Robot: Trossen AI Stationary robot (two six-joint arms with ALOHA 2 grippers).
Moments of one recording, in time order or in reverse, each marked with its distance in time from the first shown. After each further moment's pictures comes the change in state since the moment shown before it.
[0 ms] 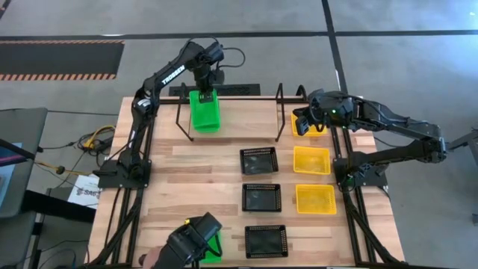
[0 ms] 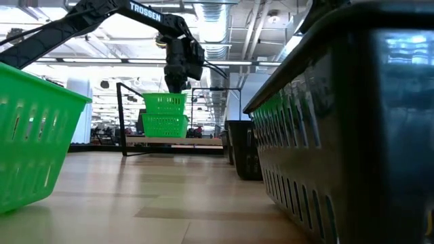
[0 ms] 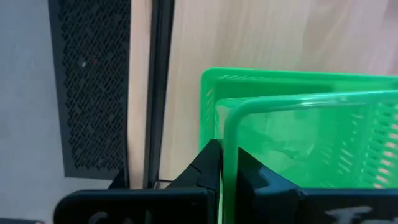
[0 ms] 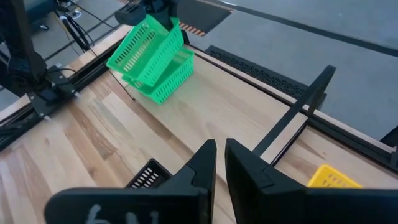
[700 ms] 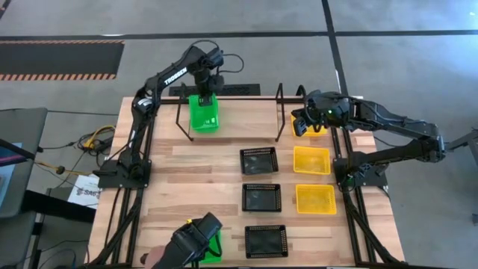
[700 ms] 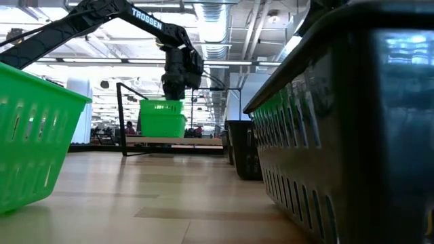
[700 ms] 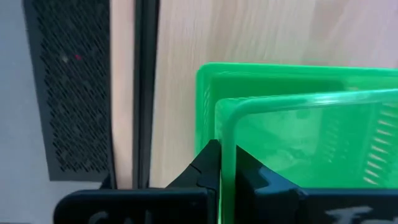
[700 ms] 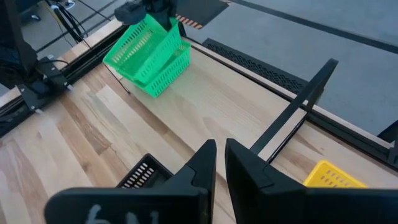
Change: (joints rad) left arm 0.010 0.006 -0.104 0.045 0.016 0.026; right arm 0.000 0.026 0.000 -0.005 0.000 -0.002
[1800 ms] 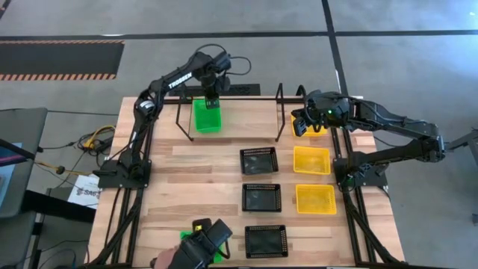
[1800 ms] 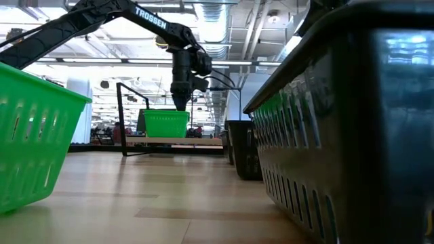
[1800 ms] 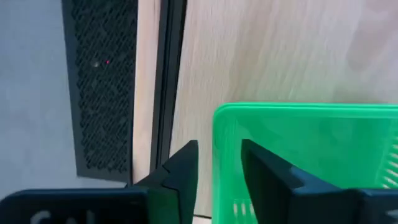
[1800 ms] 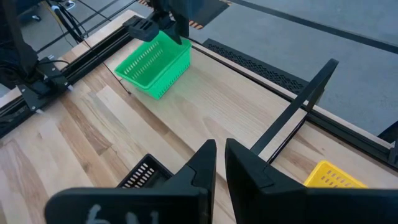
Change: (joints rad) left arm -0.065 0.001 -0.038 0.133 -0.113 -0.091; right arm 0.000 0.000 0.000 0.000 0.000 0.000
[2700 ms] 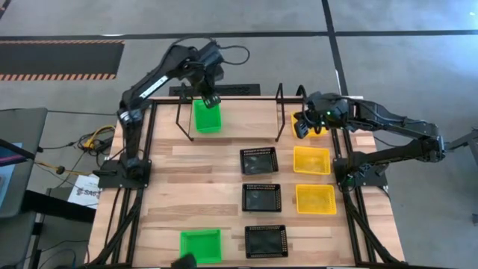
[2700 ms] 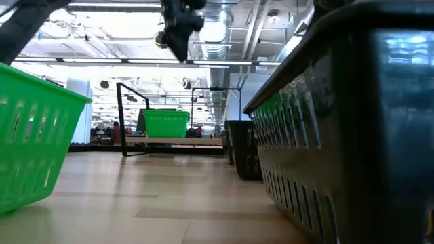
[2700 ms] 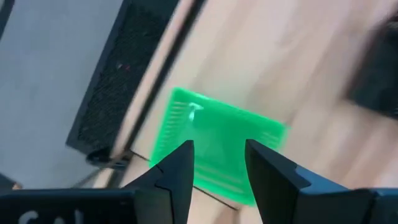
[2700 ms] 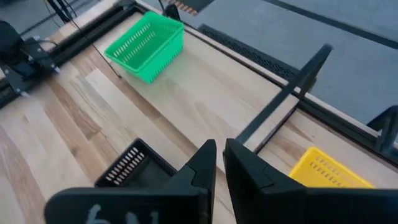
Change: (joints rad) left arm -0.168 -0.272 0.158 -0.203 -0.014 -0.474; right arm 0.000 0.000 0.000 -0.074 -0.004 -0.012
